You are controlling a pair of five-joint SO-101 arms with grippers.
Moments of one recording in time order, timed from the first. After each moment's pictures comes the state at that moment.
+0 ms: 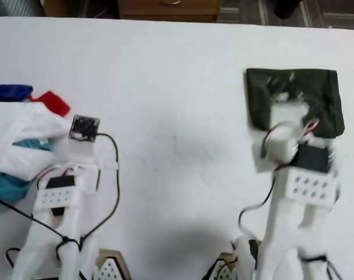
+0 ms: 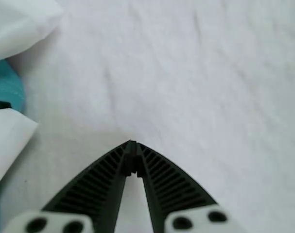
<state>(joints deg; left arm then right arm) -15.5 -39.0 75.5 35.6 -13.5 7.5 -42.6 36.7 80.0 23.3</state>
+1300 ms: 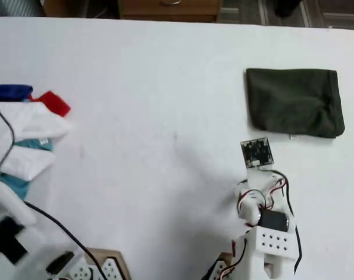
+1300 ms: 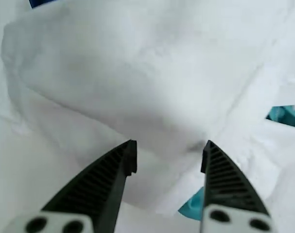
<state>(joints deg) -57.1 -0.4 7.3 66.5 -35.8 7.4 -72.7 90.0 45.9 23.2</state>
